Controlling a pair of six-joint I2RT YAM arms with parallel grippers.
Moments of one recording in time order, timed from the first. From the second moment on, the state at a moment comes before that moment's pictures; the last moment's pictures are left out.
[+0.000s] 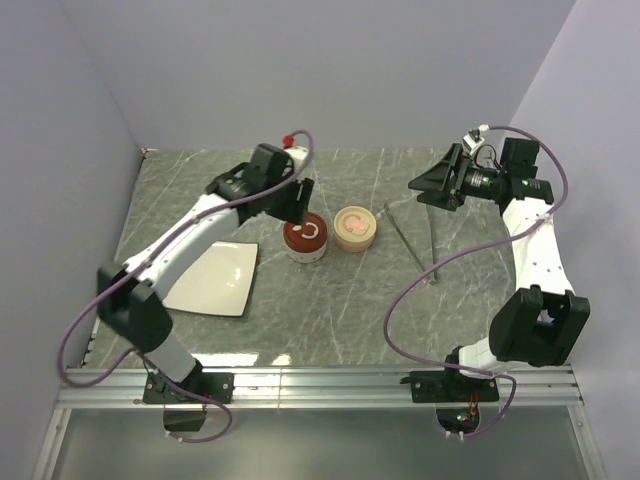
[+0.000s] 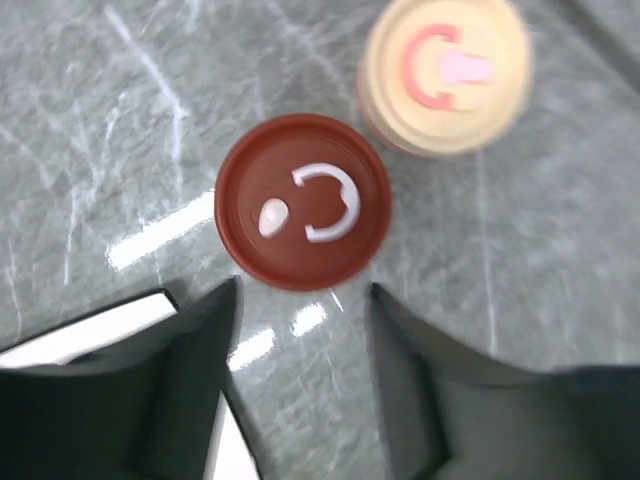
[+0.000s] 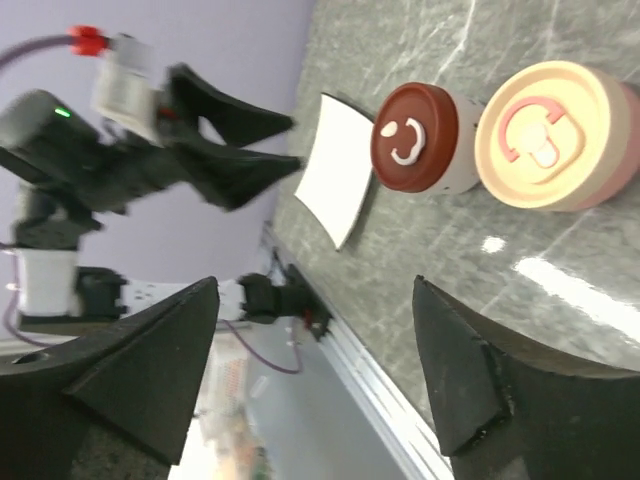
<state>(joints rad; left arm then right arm) -0.61 1.68 1.59 -0.73 -0.05 -0.13 -0.19 1.46 1.36 -0.61 -1.14 0.49</state>
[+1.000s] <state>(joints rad) -0.16 1.16 1.05 -0.59 0.36 -0.09 -0.11 1.01 1.03 -0.89 -0.46 -0.20</state>
